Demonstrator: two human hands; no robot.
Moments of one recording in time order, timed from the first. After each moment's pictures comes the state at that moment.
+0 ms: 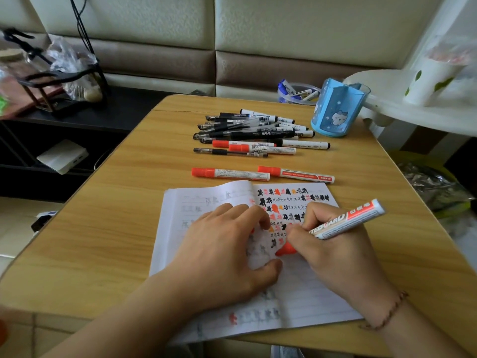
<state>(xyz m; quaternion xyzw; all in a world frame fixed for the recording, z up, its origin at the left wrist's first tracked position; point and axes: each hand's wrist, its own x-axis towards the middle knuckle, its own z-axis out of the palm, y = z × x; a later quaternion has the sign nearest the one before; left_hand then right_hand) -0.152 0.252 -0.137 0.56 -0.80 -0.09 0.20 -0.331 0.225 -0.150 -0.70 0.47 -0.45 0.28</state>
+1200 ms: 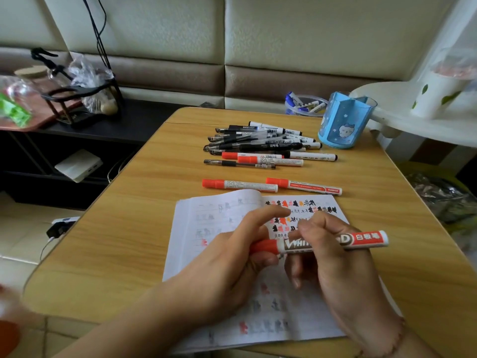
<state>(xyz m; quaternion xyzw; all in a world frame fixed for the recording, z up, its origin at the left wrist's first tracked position) -0.139 0.258 -0.139 0.36 -0.81 -0.26 0.38 -0.305 0.247 -0.132 -0.52 0.38 -0.53 0.55</state>
